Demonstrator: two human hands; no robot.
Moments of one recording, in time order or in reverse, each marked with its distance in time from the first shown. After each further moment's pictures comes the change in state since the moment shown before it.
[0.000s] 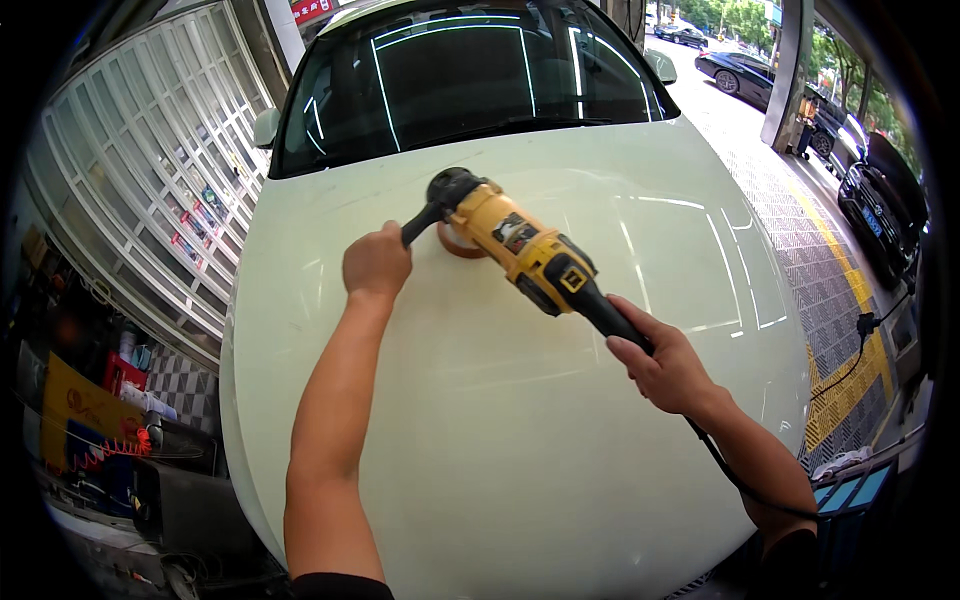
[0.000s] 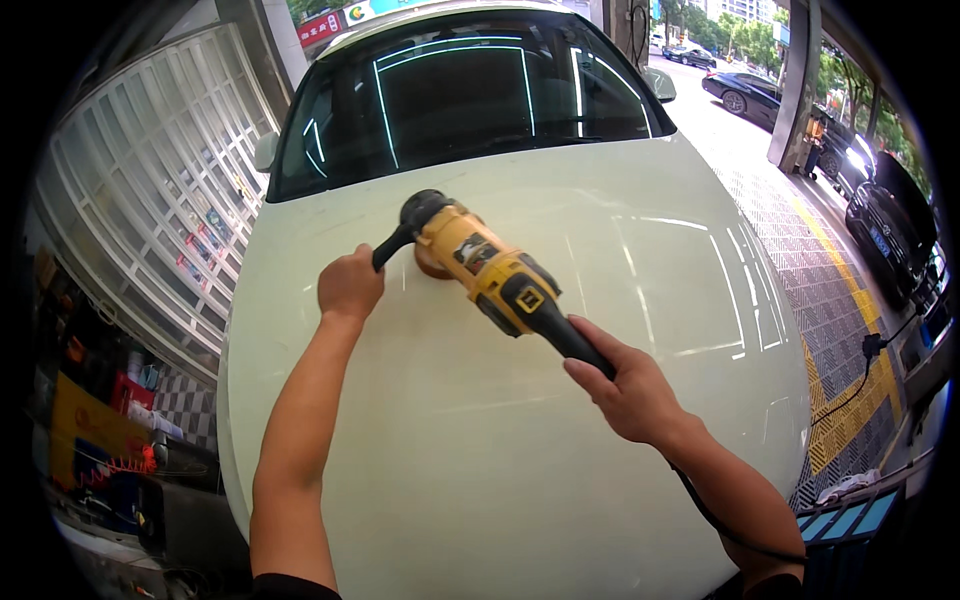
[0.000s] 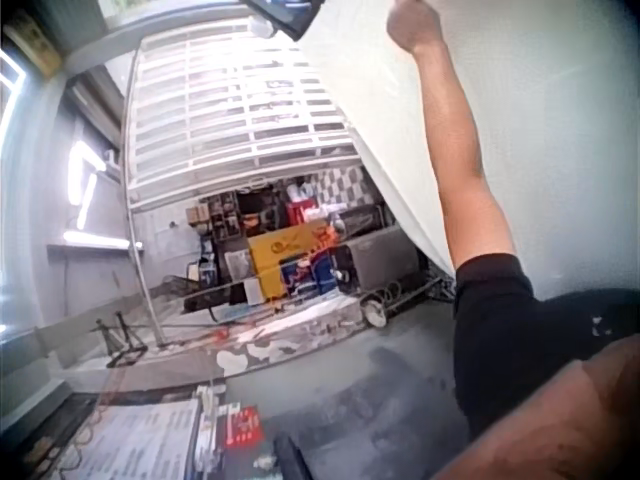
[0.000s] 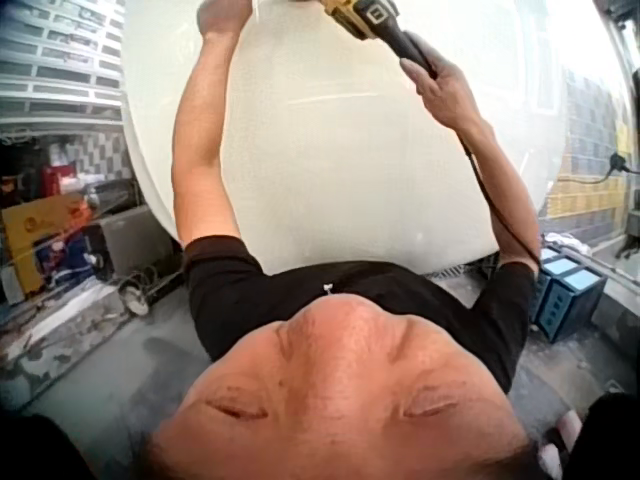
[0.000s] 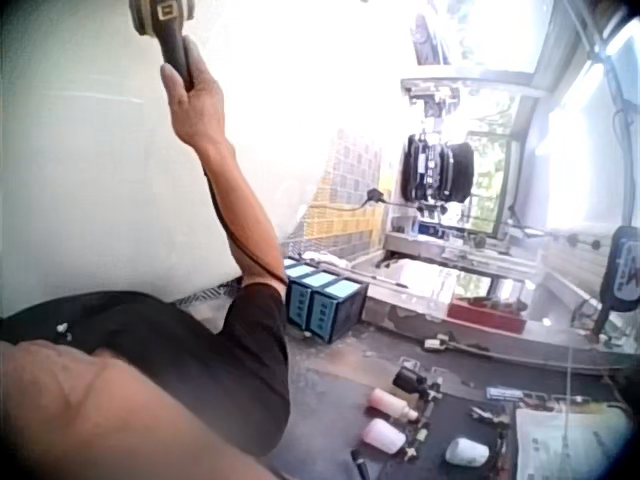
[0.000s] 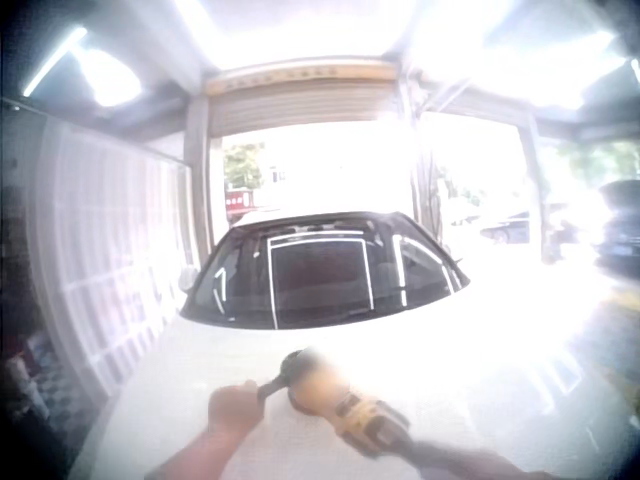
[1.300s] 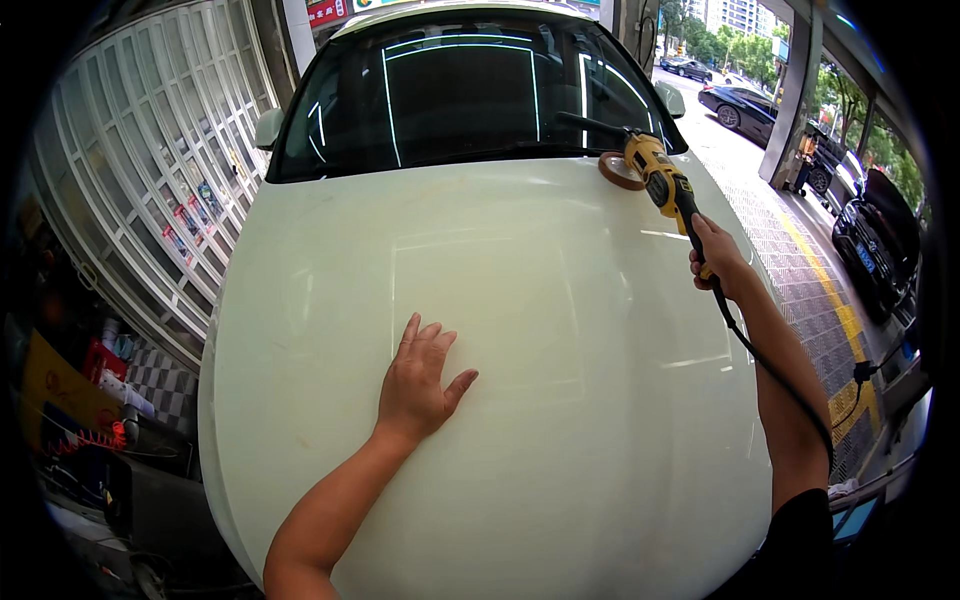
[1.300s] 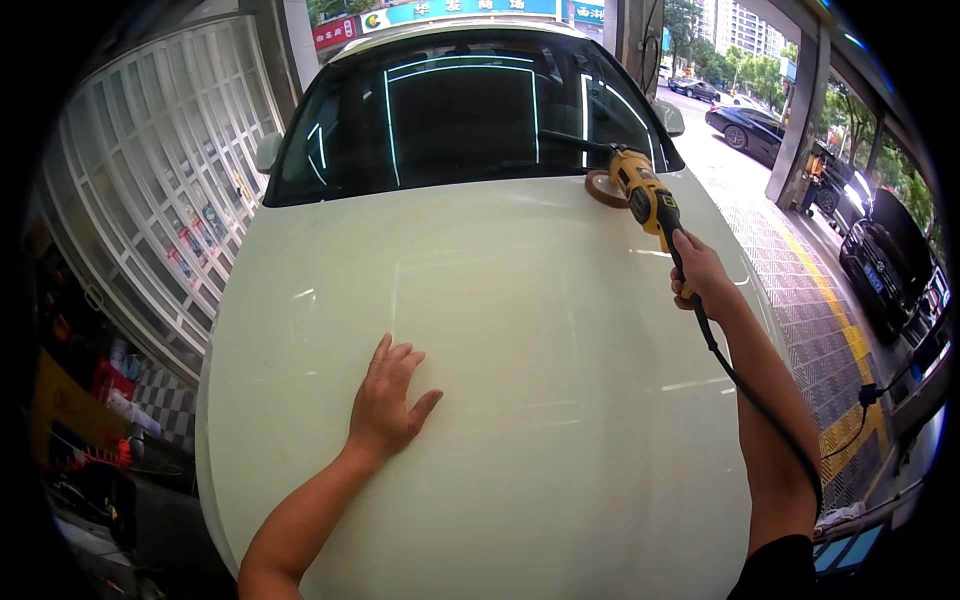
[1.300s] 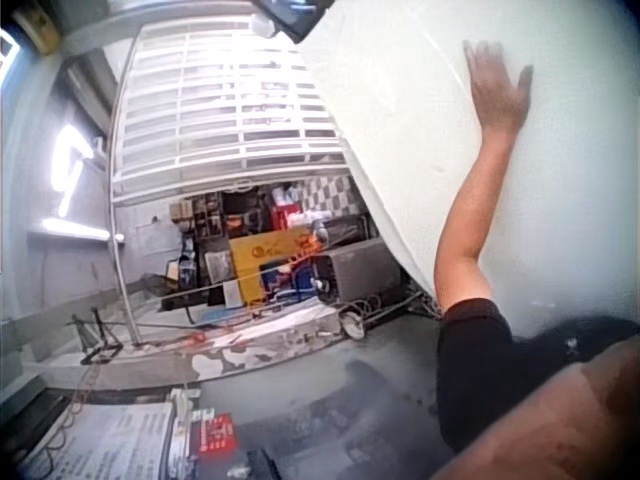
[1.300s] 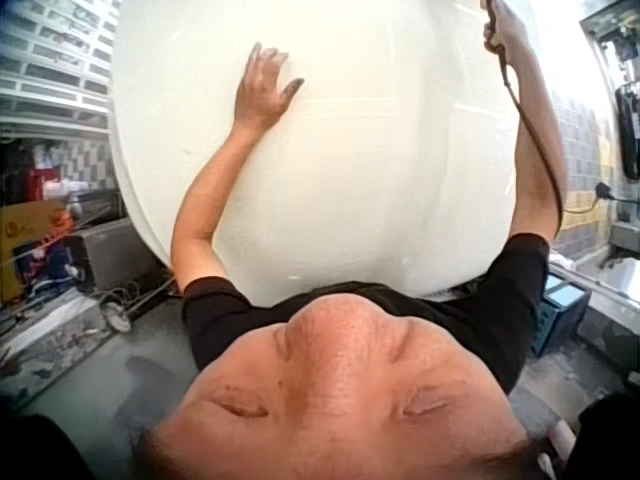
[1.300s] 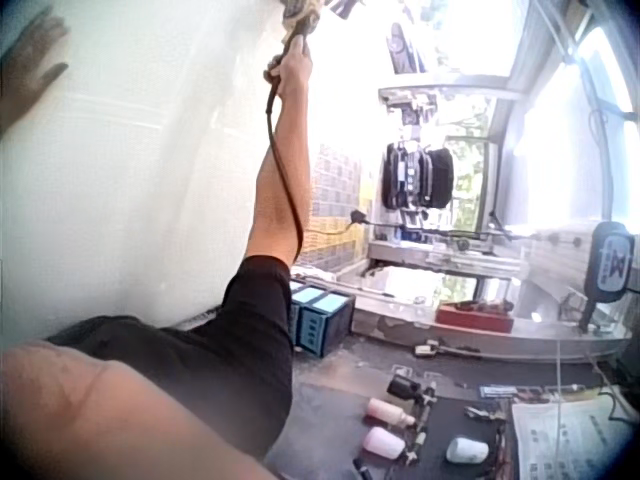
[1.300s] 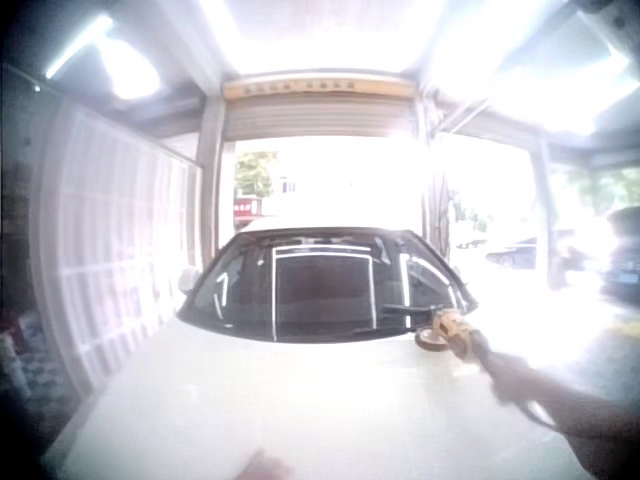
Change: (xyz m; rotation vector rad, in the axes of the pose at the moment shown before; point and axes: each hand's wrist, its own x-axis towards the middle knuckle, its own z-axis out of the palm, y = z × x) left_hand -0.147 0.030 -0.007 -0.536 -0.091 0.189; right_hand 0.204 0.034 -0.156 0.268 0.382 0.201
